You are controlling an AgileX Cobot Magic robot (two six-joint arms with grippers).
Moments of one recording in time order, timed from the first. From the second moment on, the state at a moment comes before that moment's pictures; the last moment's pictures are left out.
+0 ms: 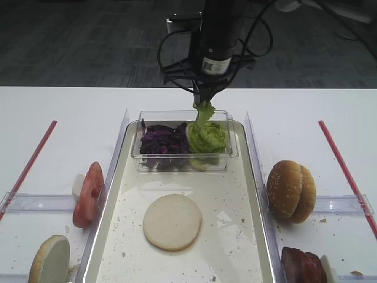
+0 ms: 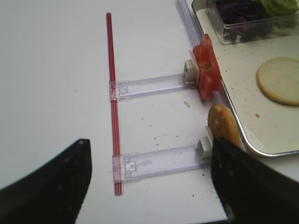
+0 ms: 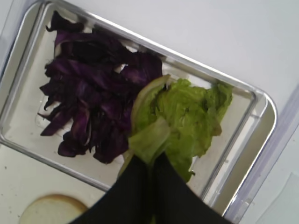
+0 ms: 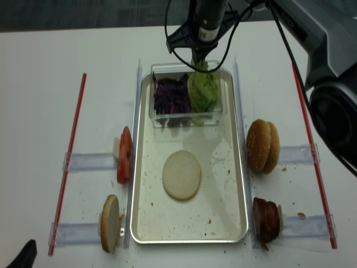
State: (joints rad) left arm 0.01 -0.02 -0.49 -0.06 1.19 0.07; right arm 0.50 2.21 -2.08 0.12 1.24 0.05
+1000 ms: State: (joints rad) left arm 0.01 -0.02 -0.49 -0.06 1.19 0.07; right arm 0.71 2.00 -1.75 0.13 1.24 0.03
